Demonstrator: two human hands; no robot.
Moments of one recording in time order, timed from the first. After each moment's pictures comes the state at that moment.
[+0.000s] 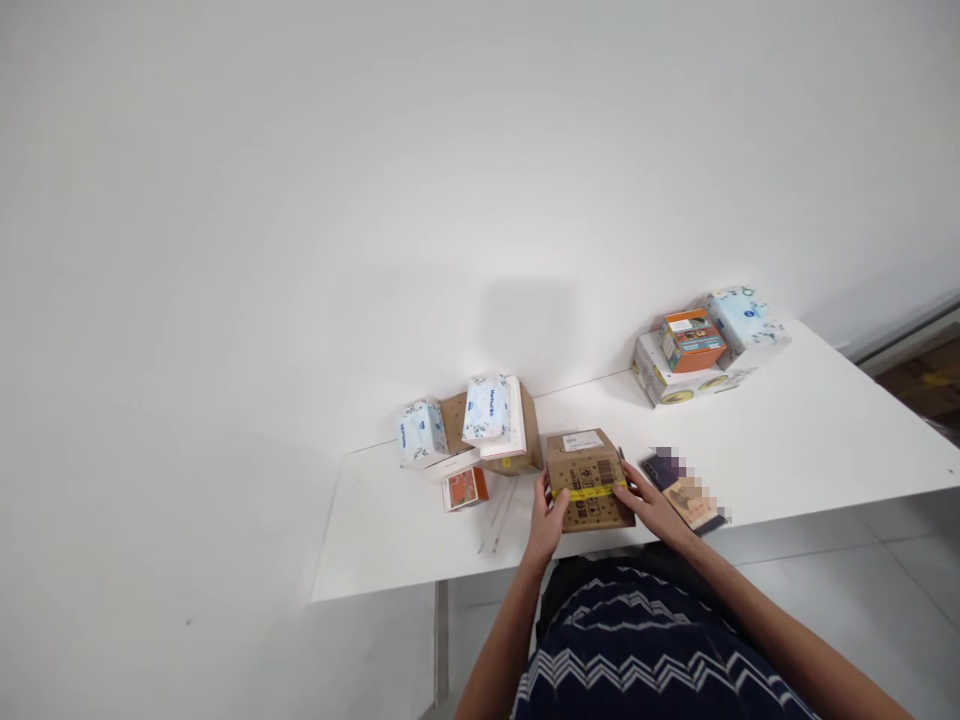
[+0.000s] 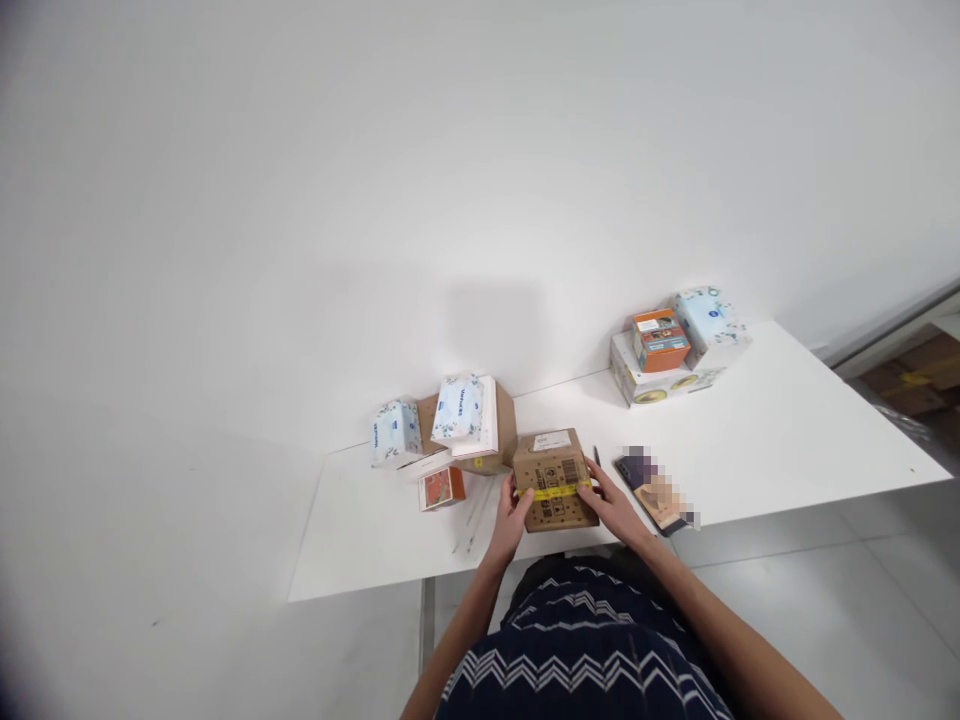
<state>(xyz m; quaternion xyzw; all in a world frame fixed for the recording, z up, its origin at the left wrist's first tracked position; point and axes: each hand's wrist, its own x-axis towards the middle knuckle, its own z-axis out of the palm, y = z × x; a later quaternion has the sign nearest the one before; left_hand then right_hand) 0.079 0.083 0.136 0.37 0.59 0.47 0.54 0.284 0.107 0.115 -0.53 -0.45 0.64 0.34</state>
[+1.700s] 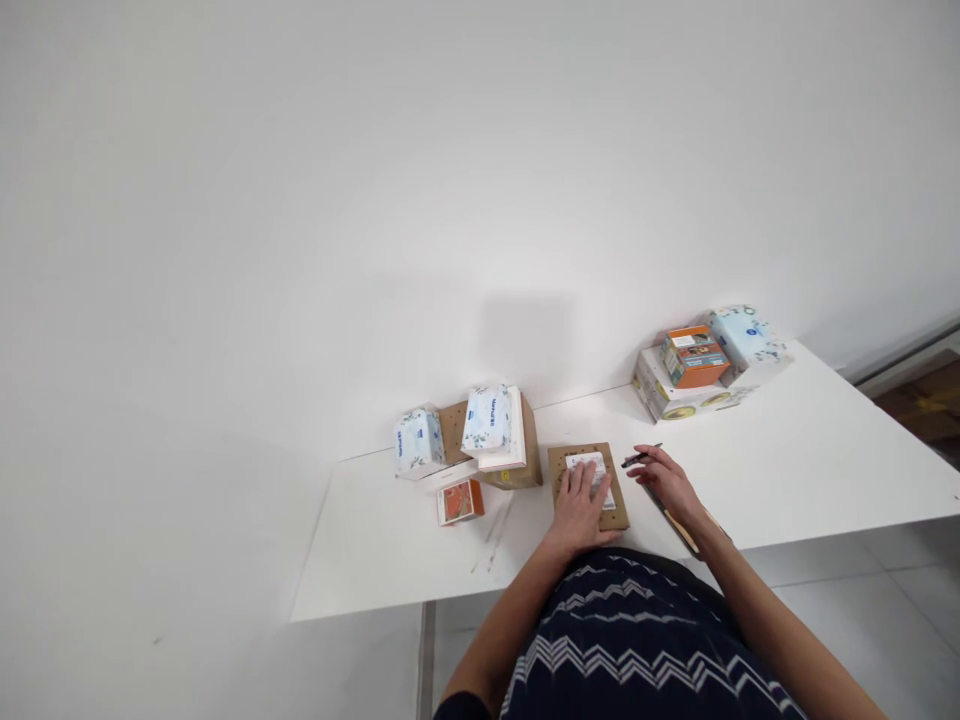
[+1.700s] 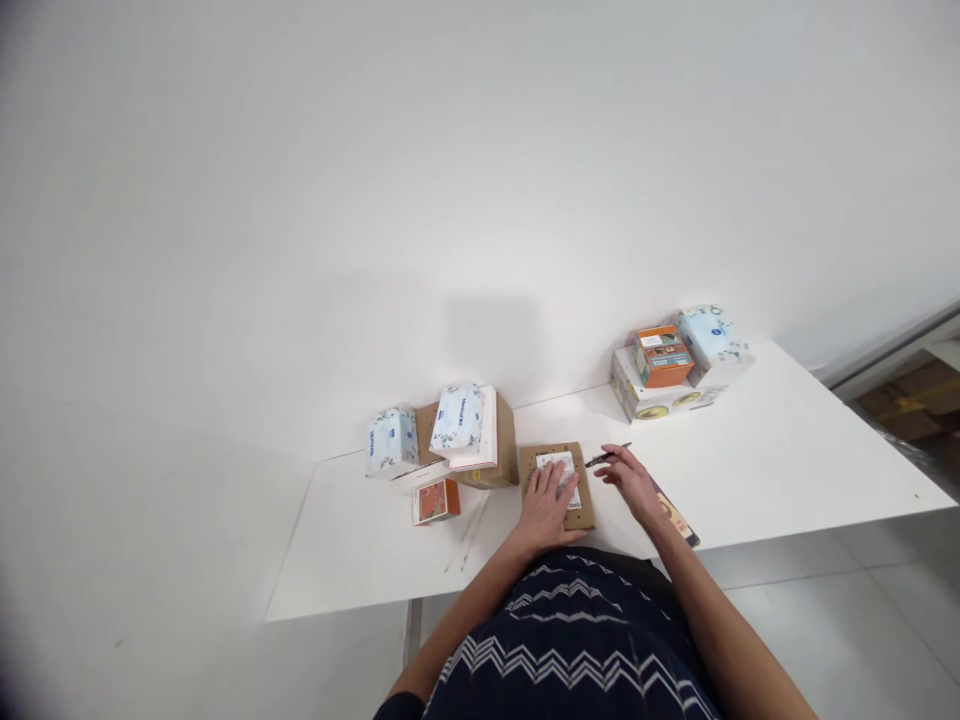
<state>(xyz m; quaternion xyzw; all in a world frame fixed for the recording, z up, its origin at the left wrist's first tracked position) 0.103 0.123 0.114 0.88 0.47 0.02 0.09 0.310 0.164 0.103 -0.60 -0.44 0.54 0.39</state>
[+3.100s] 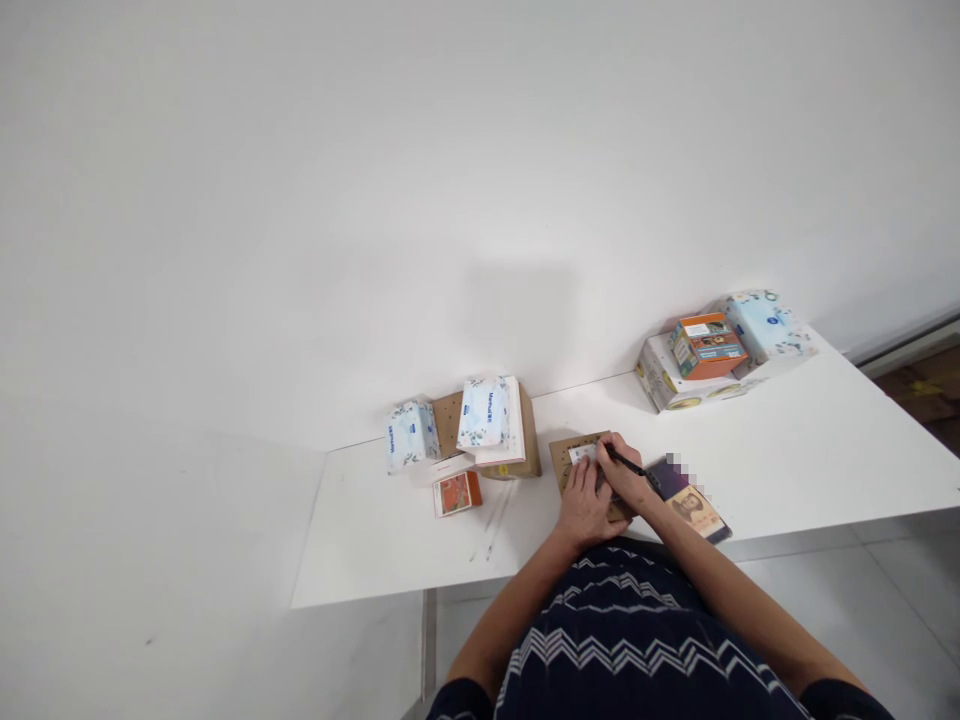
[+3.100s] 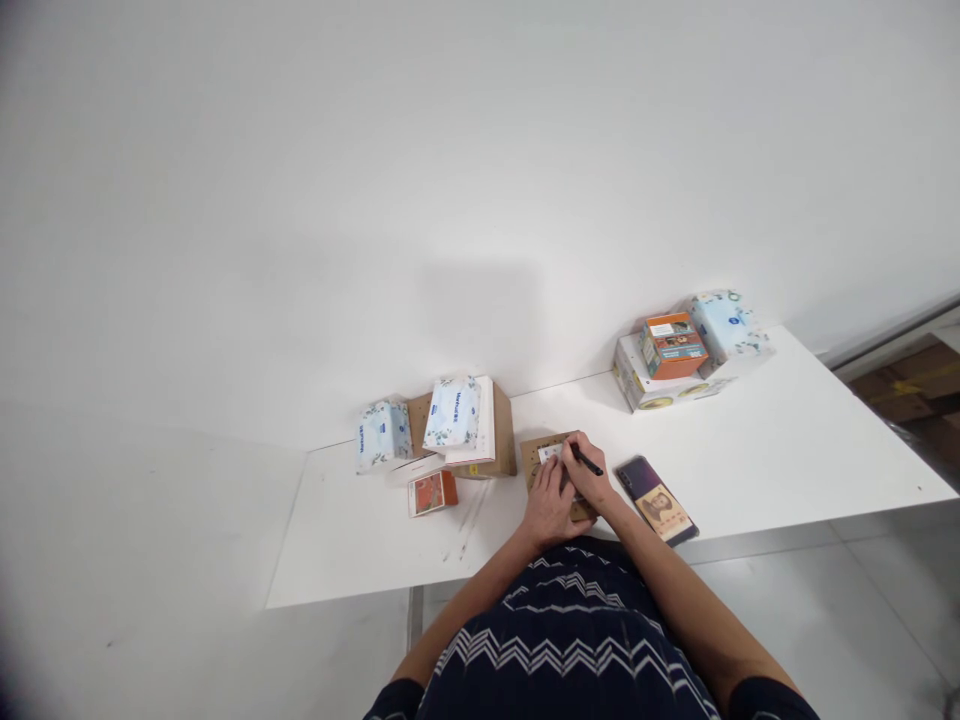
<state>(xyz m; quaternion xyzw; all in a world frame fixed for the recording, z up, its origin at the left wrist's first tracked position) 0.115 0.125 0.083 0.86 0.48 0.16 0.01 0.235 0.189 0.120 -0.64 -0.56 0.38 0.38</state>
